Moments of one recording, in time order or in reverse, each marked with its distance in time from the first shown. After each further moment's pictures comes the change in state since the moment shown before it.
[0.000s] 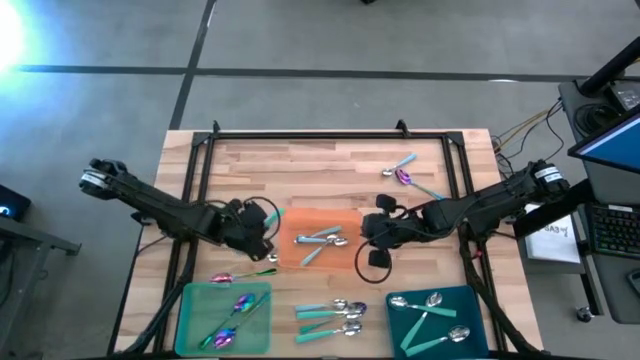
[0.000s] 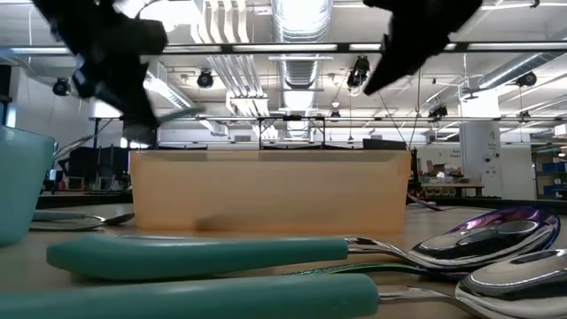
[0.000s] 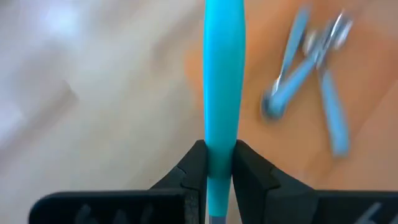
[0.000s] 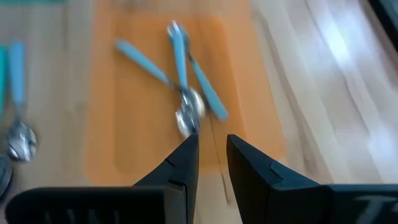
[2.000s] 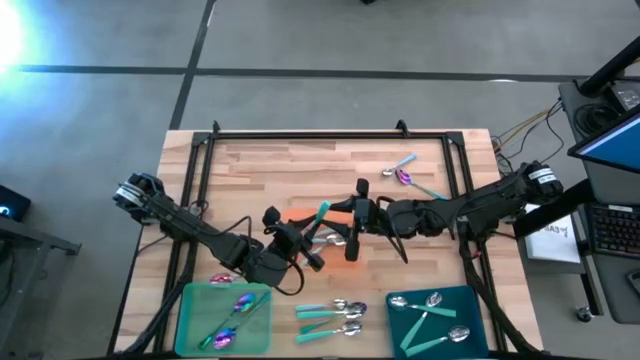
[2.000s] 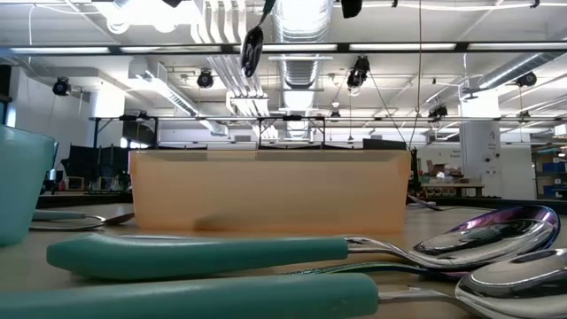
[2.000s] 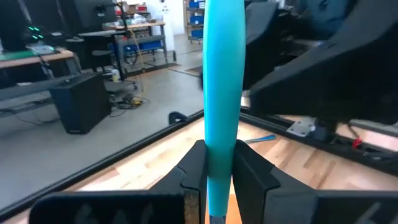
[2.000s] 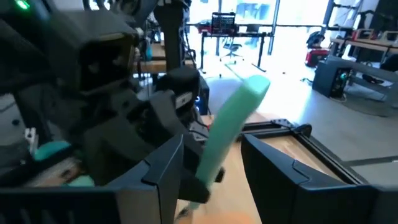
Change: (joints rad) left arm -0.139 0.408 0.353 0.903 -0.708 0.650; right arm -0.035 0.051 0.000 0.896 0.071 -0.244
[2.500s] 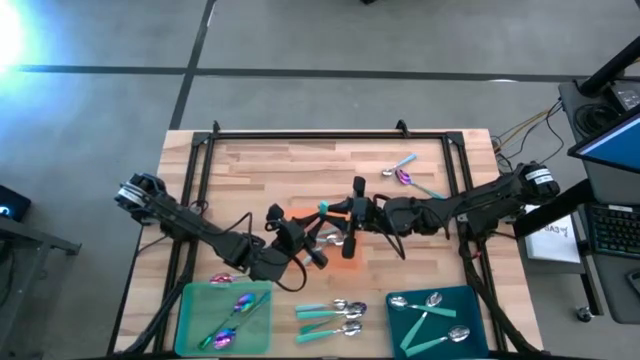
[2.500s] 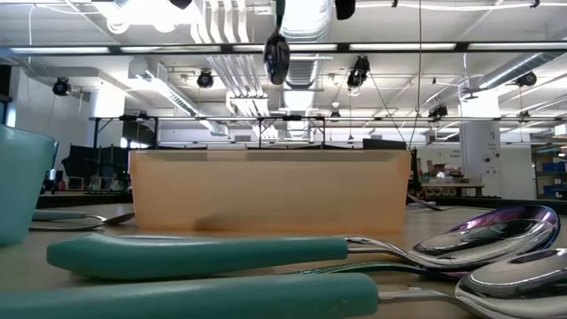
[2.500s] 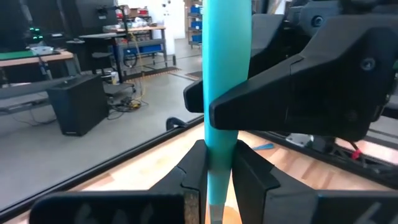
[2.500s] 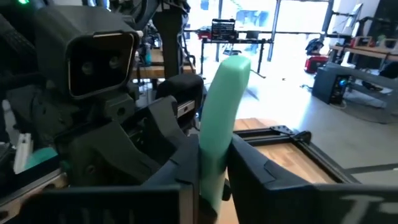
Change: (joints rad) left arm 0.012 0.015 0.000 0.097 0.021 0.052; right arm -0.033 0.026 0.000 0.060 -0.026 -0.029
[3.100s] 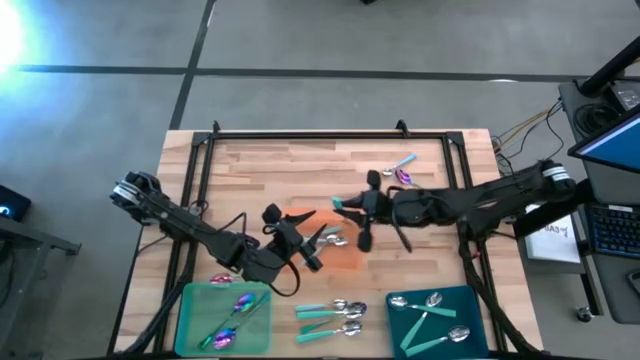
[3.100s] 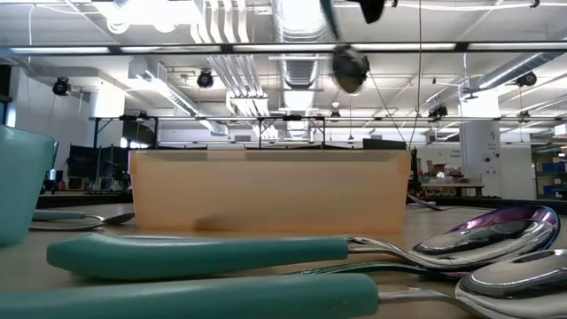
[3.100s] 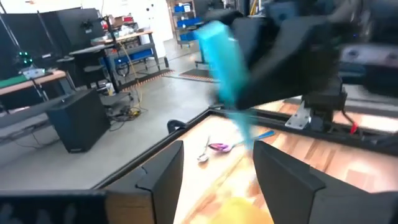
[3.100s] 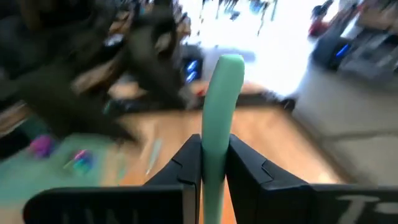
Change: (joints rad) left arm -0.021 -0.052 0.000 -0.088 0.021 0.109; right arm -0.012 -0.165 0.000 -0.389 -0.044 0.060
